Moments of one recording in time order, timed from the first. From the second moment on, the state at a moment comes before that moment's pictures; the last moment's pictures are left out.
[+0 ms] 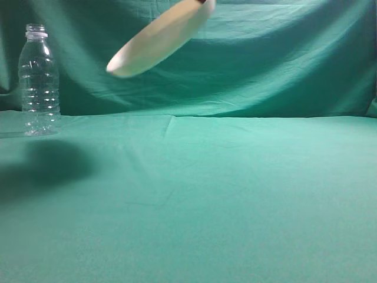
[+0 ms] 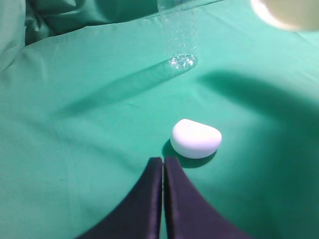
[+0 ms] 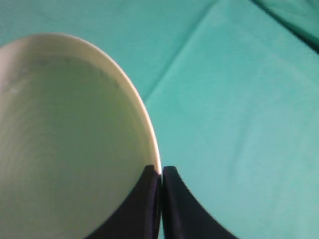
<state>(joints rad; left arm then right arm) 0.03 -0.02 0.02 -0.05 0.35 0.33 0.70 2.15 -2.18 -0.35 1.19 0.14</state>
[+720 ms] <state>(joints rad) 0.03 -0.02 0.02 -0.05 0.35 0.33 0.19 1.73 -1.56 -0.25 1.14 0.16</state>
